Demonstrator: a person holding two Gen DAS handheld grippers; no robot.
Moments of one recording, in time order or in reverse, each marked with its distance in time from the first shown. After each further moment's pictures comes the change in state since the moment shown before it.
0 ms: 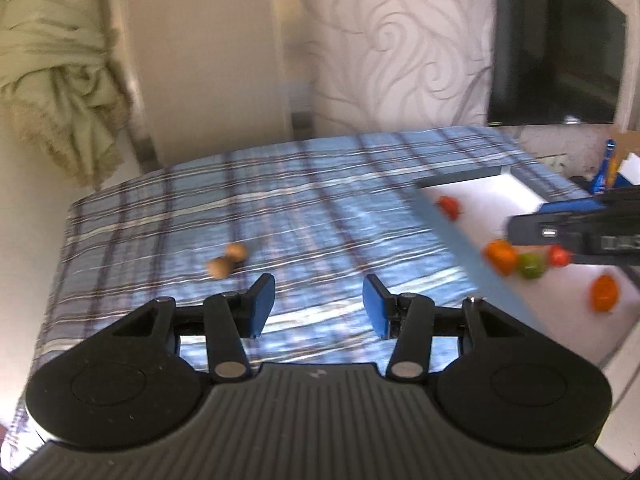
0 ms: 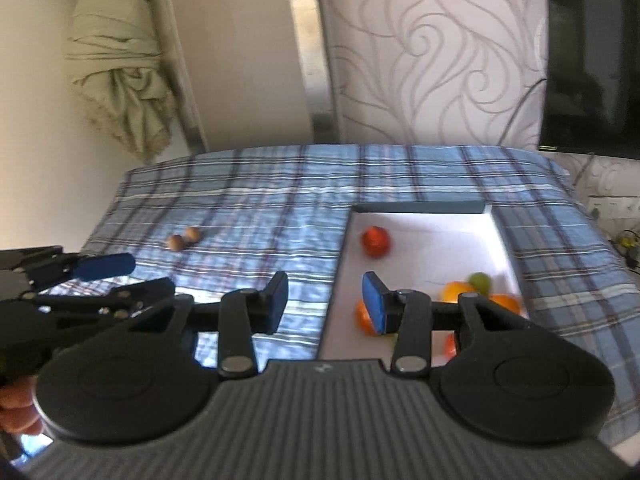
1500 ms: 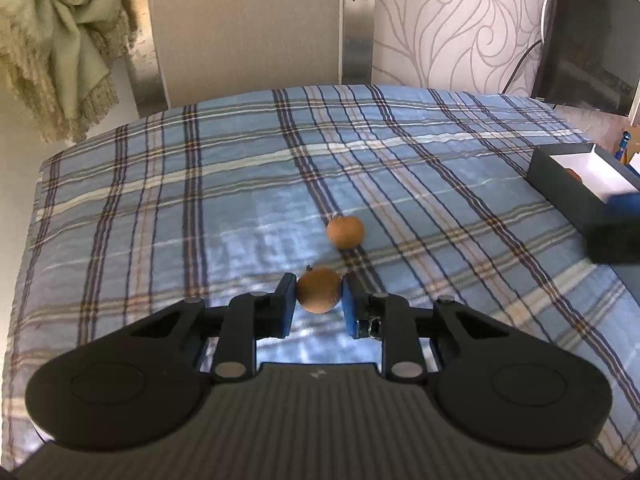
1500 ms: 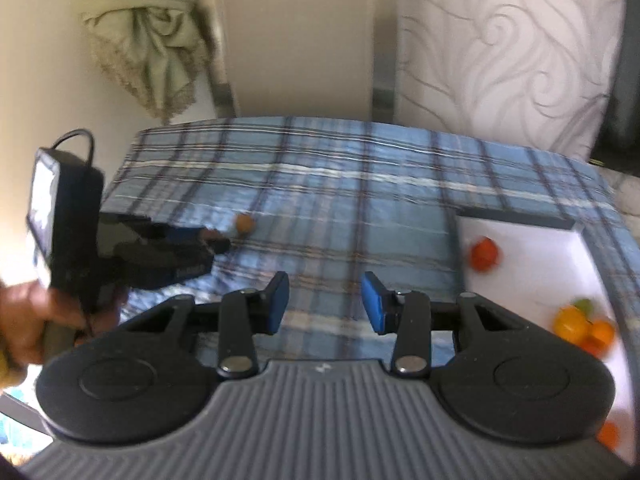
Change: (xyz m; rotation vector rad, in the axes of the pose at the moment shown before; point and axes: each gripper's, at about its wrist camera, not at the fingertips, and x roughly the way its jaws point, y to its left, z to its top) left arm 0.127 0.122 -0.011 -0.028 0.099 -0.090; right arm 0.085 0.109 0.022 -0.099 0.098 -0.024
